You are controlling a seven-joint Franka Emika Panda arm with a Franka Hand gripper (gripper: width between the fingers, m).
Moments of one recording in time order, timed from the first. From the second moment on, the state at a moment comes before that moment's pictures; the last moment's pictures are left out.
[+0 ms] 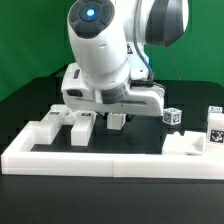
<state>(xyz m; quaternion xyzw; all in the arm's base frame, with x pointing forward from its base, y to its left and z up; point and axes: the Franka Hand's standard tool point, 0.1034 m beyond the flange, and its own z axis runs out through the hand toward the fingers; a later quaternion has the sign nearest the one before) 0.440 -0.045 0.011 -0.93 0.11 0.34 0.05</state>
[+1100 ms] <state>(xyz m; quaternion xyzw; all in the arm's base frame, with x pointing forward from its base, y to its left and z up) 0.495 -0.016 0.087 -0.94 0.17 0.30 0.03</state>
